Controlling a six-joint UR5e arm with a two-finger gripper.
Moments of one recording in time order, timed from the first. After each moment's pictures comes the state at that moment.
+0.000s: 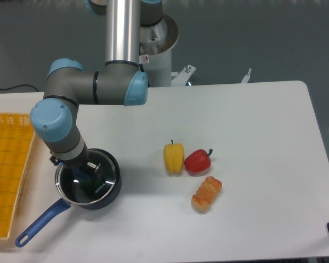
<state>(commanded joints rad) 2.02 -2.02 -1.52 -1.16 1.56 0.42</state>
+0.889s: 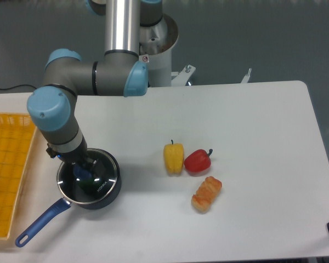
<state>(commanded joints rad) 2.04 -1.96 -1.52 -1.16 1.56 0.49</state>
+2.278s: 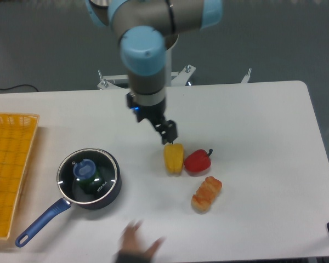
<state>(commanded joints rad) 2.46 -1.73 -1.59 -1.37 1.56 1.31</state>
